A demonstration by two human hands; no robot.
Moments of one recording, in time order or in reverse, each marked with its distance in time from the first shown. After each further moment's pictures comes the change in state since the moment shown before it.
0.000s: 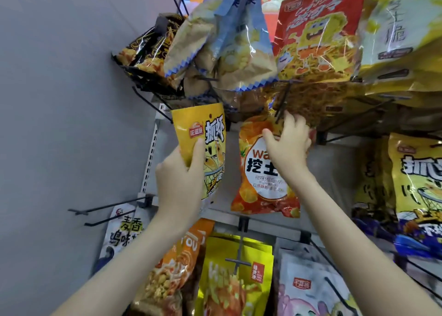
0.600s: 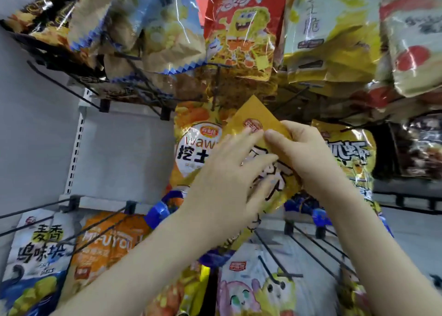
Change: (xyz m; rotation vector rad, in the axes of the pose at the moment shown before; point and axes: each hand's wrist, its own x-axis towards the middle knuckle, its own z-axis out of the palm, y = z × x) left_hand -0.053 0.058 0.096 0.202 -0.619 0.603; right_hand -0.033 0.043 -0.143 0.376 -0.303 0.073
